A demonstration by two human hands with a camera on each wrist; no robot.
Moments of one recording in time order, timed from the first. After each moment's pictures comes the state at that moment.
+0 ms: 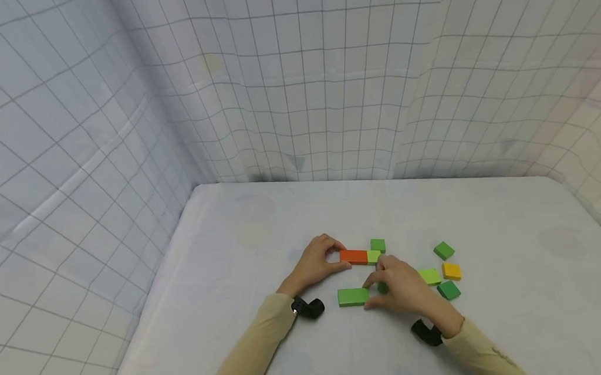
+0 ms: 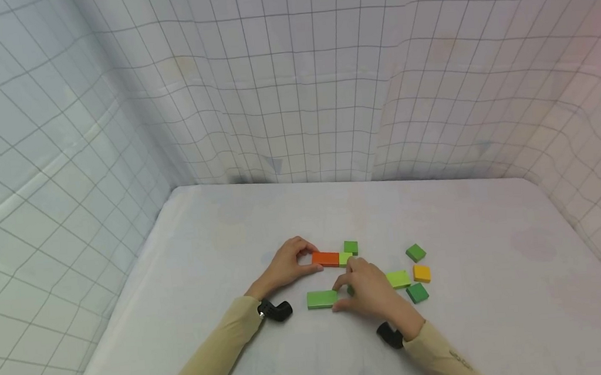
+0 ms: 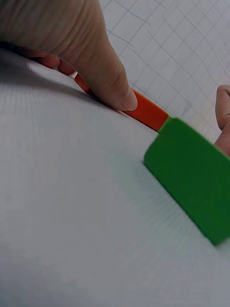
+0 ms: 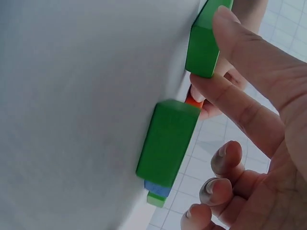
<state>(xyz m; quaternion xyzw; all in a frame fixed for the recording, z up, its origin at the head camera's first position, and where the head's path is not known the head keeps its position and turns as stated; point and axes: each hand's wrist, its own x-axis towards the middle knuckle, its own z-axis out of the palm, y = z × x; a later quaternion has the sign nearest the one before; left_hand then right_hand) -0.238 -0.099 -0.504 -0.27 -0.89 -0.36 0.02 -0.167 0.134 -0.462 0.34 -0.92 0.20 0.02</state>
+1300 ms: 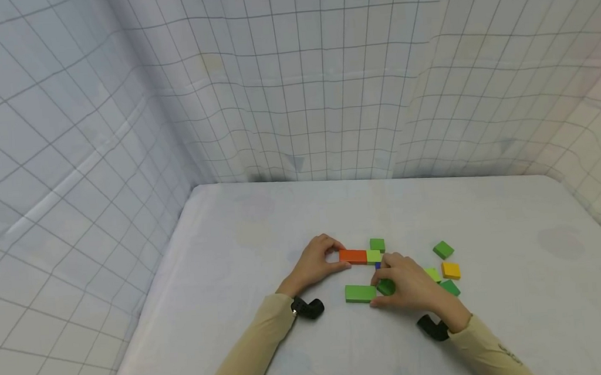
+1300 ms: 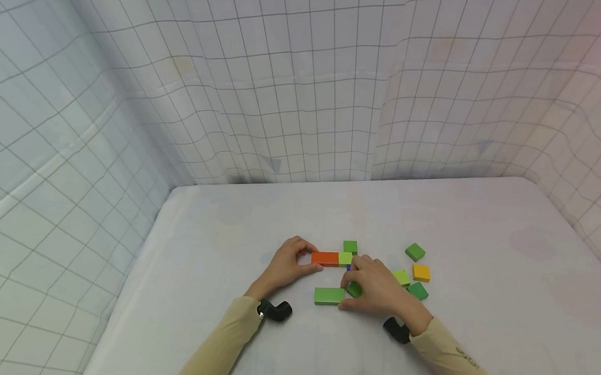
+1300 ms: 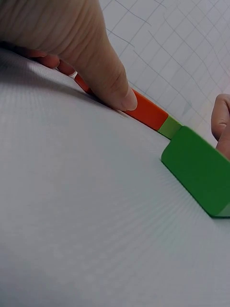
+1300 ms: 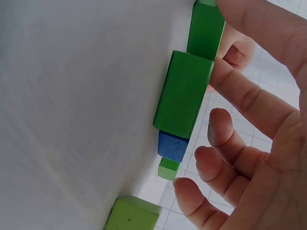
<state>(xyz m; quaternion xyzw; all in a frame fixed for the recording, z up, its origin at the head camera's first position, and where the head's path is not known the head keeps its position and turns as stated) -0.237 -0.097 -0.503 -0.26 -0.90 -0.36 0.02 -0.173 0.150 -0.460 0.35 -0.92 0.20 0.00</state>
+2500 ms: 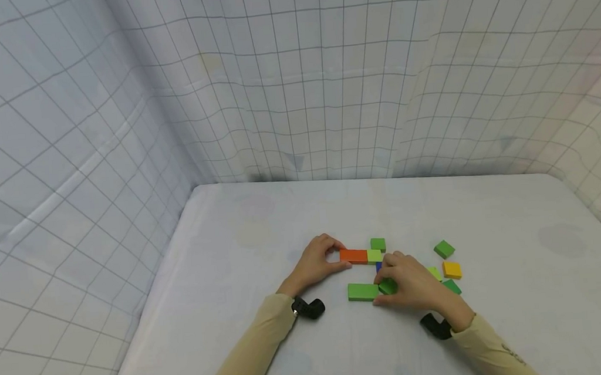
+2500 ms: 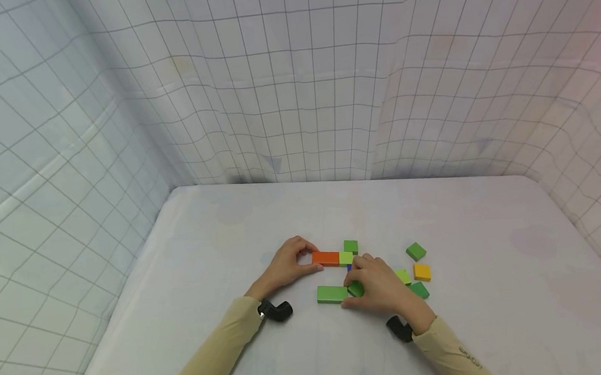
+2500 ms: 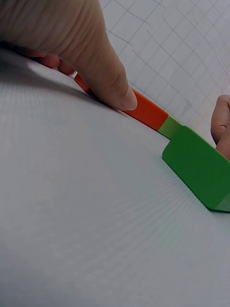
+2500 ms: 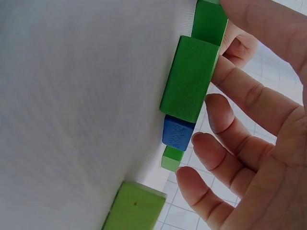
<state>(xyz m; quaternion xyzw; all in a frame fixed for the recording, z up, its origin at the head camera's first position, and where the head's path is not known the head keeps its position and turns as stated) -0.237 -0.098 -0.505 -0.27 -0.89 -0.36 0.02 -0.175 0.153 -0.461 0.36 -0.91 0.20 -0.01</state>
